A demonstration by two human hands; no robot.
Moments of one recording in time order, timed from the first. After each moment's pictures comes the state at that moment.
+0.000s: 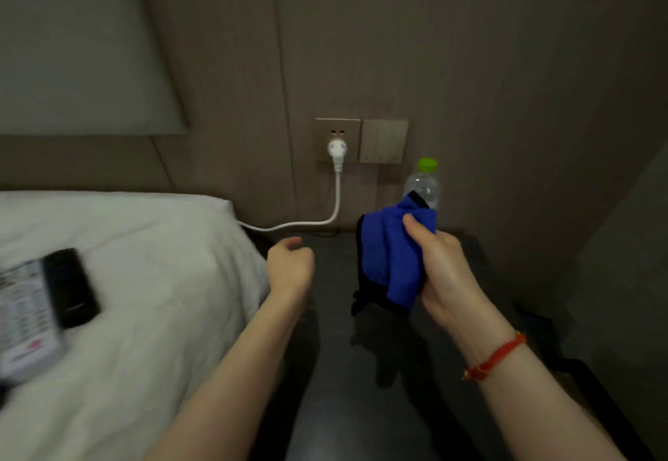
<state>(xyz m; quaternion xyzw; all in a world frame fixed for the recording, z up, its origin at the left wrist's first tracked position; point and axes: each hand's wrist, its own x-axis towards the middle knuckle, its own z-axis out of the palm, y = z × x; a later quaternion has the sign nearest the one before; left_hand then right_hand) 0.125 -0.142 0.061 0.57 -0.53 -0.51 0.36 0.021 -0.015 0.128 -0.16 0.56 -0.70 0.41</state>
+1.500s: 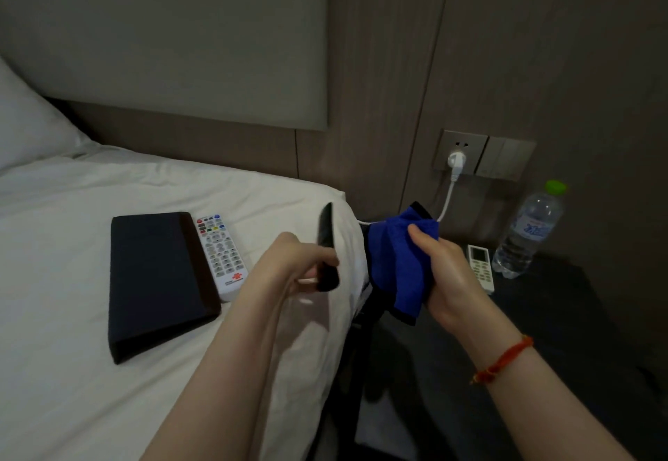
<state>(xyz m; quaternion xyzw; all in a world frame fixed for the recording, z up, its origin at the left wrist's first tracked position) 0.327 -0.135 0.143 0.60 -0.50 -0.56 0.26 0.173 -0.054 0.145 -0.24 0.53 -0.63 0.52</state>
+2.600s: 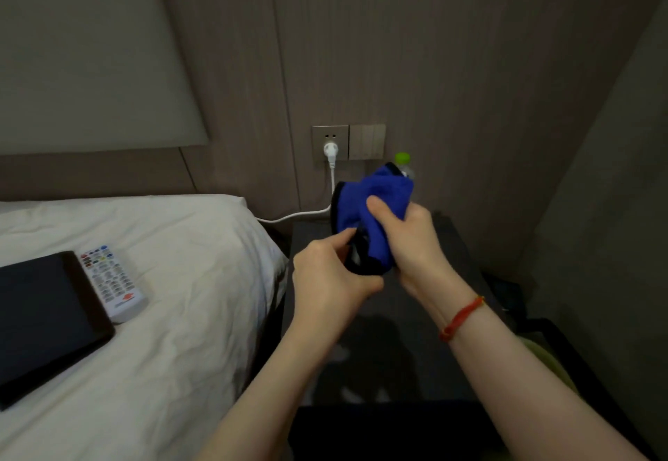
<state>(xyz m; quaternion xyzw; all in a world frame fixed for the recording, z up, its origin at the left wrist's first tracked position) 0.212 0.043 0.184 0.39 -0.79 -0.35 0.31 0.101 0.059 0.184 -0.29 0.59 -0.70 0.30</state>
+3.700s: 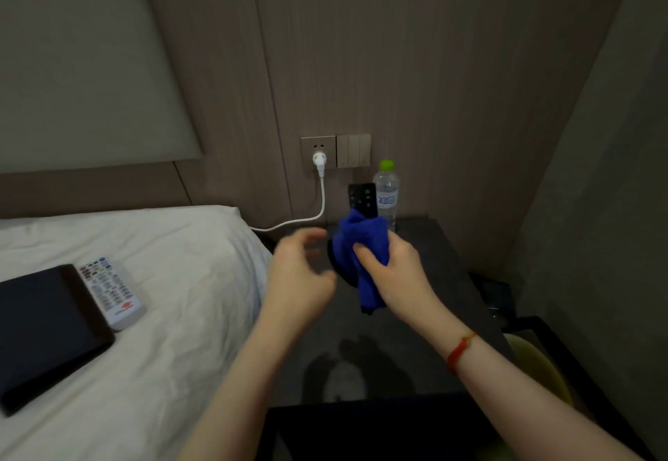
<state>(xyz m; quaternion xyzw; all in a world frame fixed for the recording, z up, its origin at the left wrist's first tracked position) 0.224 0.036 0.184 0.40 -0.77 -0.38 0.31 0.106 0.097 0.164 -0.44 0.65 -0.57 0.21</state>
